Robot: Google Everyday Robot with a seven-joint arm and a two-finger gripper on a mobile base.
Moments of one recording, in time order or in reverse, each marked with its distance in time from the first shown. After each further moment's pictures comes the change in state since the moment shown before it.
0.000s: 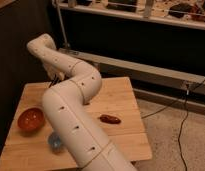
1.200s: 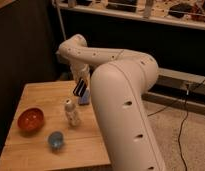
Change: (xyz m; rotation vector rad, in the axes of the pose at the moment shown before) arm 0.037 -0.162 -0.006 -0.002 0.009 0.012
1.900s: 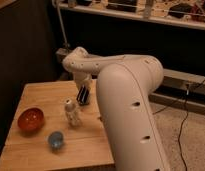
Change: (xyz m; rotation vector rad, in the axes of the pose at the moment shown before) arm 0.003 -0.004 0.043 -0.016 -0.081 -0.067
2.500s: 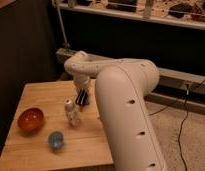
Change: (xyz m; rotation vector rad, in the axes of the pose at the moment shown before) arm 0.010 0.012 0.027 -0.025 0.065 -0.009
